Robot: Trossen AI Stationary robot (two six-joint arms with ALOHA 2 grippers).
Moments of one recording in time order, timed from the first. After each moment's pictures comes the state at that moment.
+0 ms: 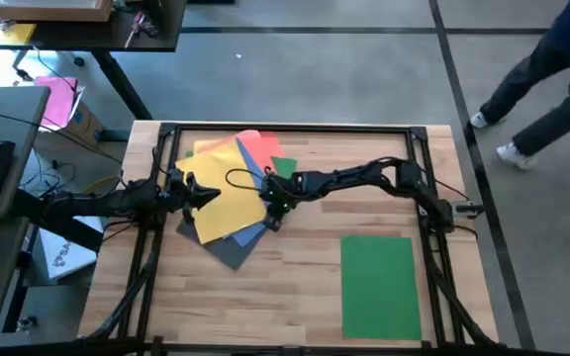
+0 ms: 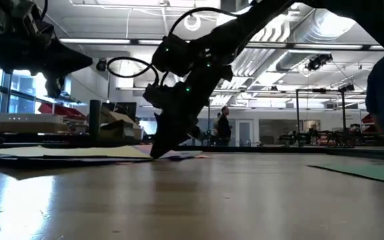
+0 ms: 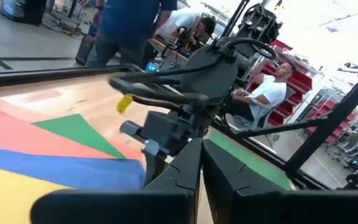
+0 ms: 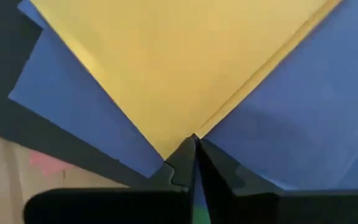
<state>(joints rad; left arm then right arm) 0.01 0.07 0.01 0.06 -0.22 -0.50 -0.09 2.23 1.58 -0.36 -0.11 0.25</state>
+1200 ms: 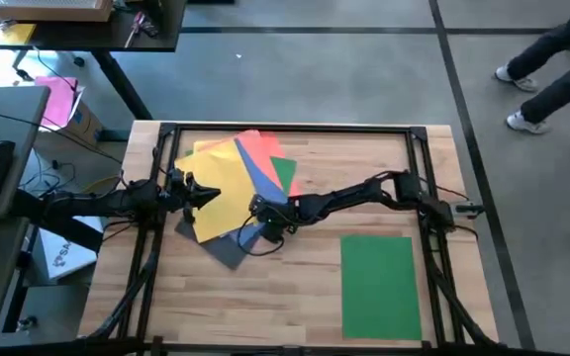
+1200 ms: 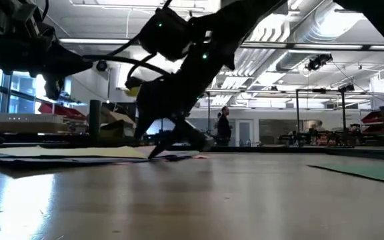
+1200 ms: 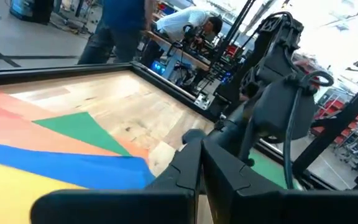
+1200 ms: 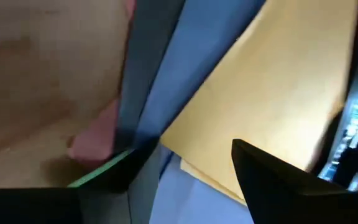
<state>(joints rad) 0.01 0.07 0.01 0.04 -0.24 -0.50 0.05 2.27 1.57 -0.17 0.31 -1.30</state>
